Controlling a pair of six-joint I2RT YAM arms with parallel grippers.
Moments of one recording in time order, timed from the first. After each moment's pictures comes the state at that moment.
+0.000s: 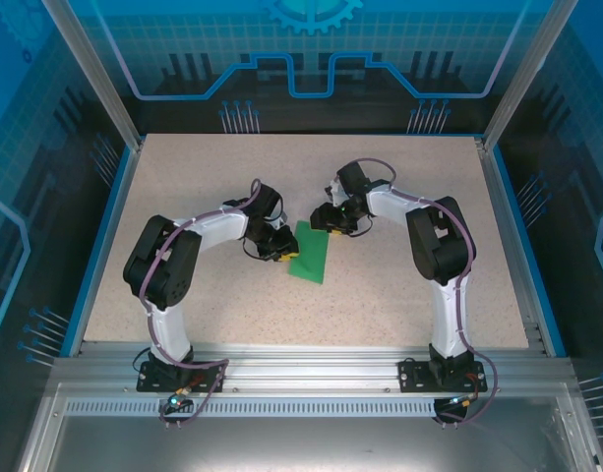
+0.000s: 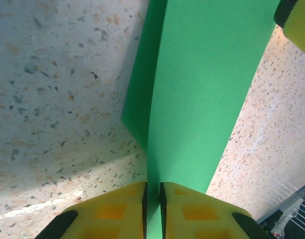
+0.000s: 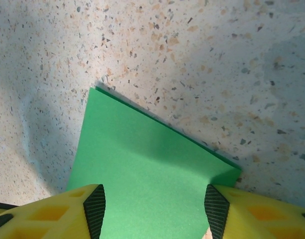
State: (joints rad) left arm -0.41 1.89 1.17 -0.52 0.51 -0.74; right arm 0.41 2.13 1.49 -0.53 -0.49 0.40
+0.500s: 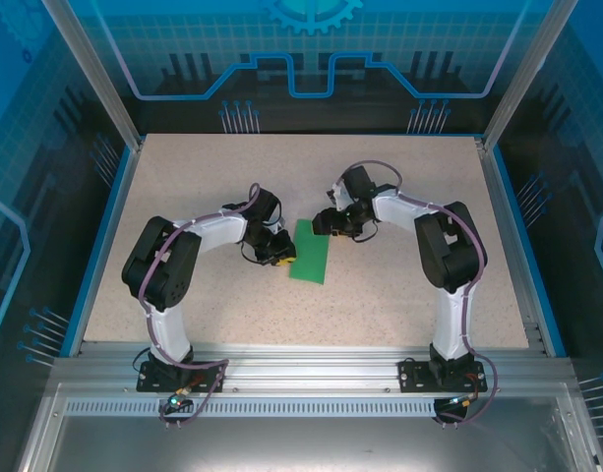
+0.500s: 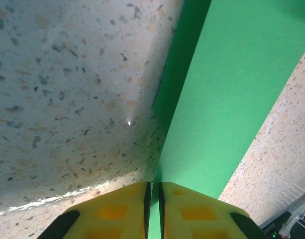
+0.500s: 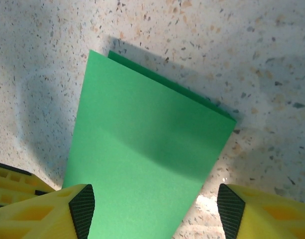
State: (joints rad) left arm -0.41 1.88 1.13 -0.51 0.50 -0.74; right arm 0.41 2.03 1.37 -0.51 -0.48 0.32
